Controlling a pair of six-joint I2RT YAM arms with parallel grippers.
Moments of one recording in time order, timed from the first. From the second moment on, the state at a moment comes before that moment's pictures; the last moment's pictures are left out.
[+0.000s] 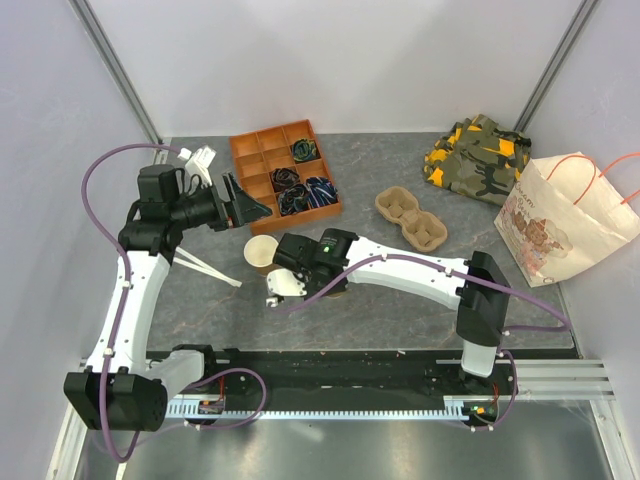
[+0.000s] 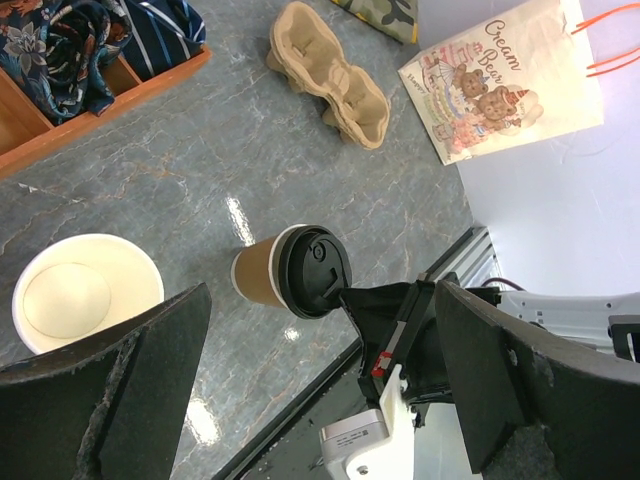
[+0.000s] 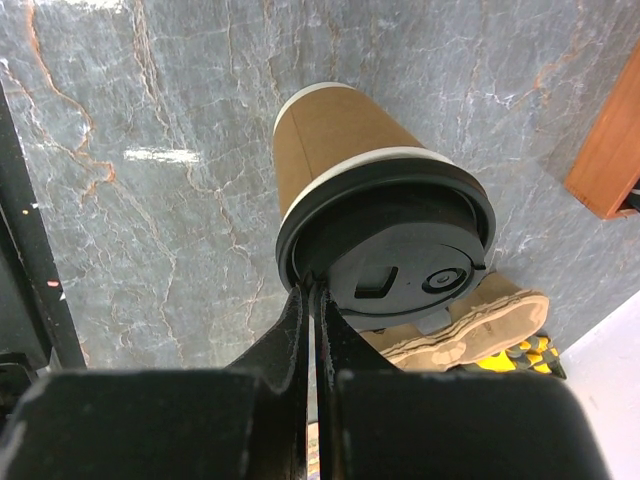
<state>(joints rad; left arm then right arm) -0.02 1.09 1.11 -0.57 0.80 -0.40 1.16 1.84 1.63 -1.14 0.19 -0.68</state>
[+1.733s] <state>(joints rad) -0.01 1.09 1.06 -0.51 0.84 -0.44 1.14 1.85 1.78 -1.20 0.18 -0.70</state>
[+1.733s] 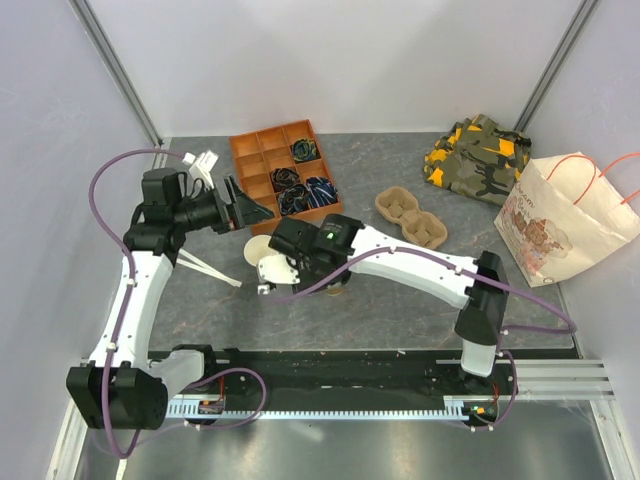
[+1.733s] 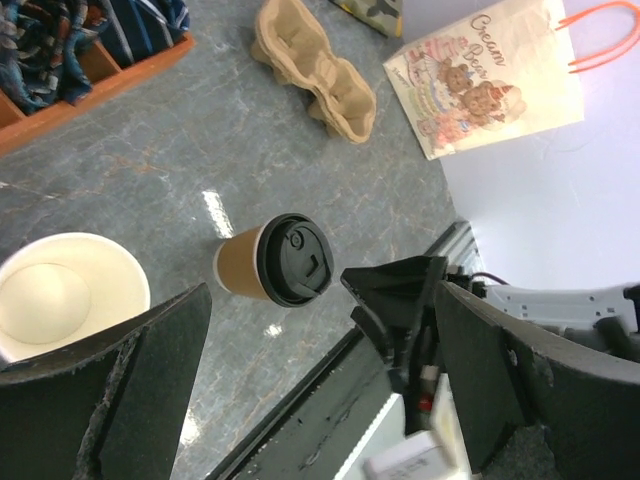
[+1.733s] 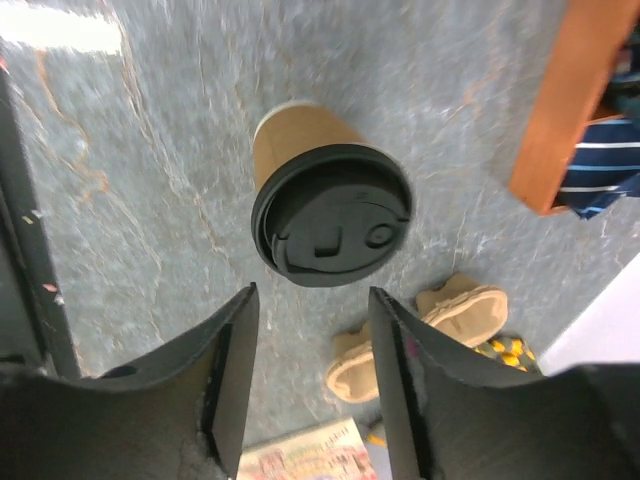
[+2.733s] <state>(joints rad) -0.39 1.37 0.70 0.15 1.04 -0.85 0.37 1.44 0.90 0.09 -1.10 0.65</state>
